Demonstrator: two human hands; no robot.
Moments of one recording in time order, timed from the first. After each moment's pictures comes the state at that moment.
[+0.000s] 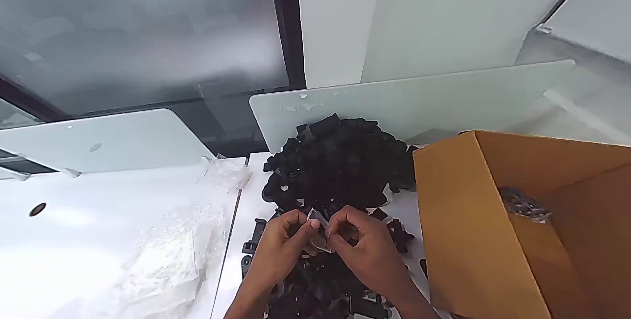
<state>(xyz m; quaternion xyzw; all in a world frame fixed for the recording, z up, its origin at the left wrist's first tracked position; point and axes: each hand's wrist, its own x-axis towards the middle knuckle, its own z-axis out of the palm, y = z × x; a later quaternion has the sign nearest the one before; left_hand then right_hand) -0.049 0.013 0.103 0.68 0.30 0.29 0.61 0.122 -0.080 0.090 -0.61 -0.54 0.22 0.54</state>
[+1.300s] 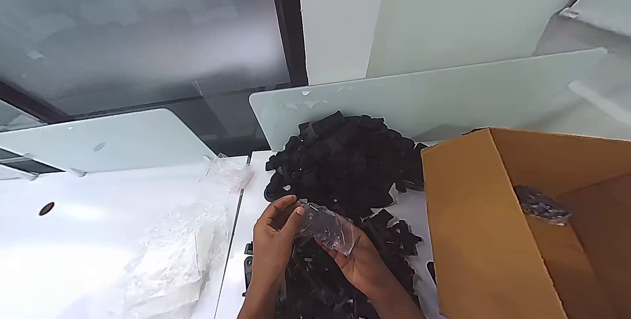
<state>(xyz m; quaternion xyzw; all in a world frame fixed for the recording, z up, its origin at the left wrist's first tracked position) -0.033 0.020 0.087 0.56 0.43 0.46 0.55 0.115 -0.070 0.006 -0.19 -0.17 0.63 0.74</state>
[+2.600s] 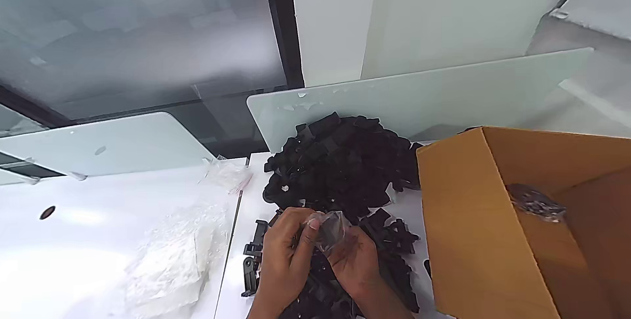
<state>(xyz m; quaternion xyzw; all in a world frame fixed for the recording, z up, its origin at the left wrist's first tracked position) -0.031 0.002 0.101 0.78 0.24 0.45 0.36 0.096 -0.067 0.032 -0.25 0.06 0.58 0.77</state>
